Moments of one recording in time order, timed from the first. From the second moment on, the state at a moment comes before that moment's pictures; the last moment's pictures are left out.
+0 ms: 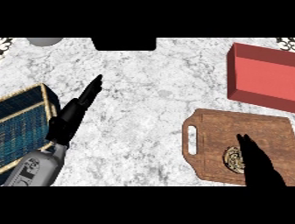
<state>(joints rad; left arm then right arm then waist) -0.25 0.30 -0.29 -1.48 0.09 0.04 0.04 0.28 -0.26 0.41 -2.02 1.00 0.10 0.80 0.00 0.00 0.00</state>
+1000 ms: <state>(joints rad) -0.21 0.19 -0.19 -1.52 -0.03 -0.06 0.07 0.23 -0.21 0.34 -1.81 1.01 0.10 0.68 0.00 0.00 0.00</state>
